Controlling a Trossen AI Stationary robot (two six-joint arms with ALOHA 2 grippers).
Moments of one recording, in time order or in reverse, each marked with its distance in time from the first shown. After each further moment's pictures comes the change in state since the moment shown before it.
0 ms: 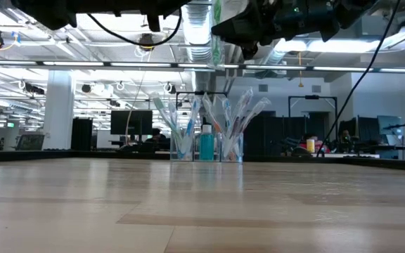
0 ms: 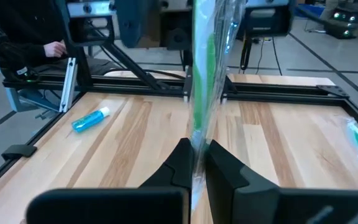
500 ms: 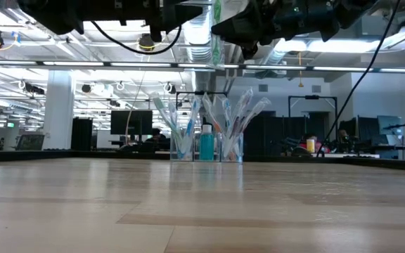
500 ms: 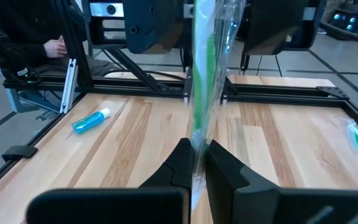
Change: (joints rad) left arm 0.057 0.016 0.007 0.001 -0.005 -0.079; right arm 0.000 0.000 0.000 0.004 0.000 0.000
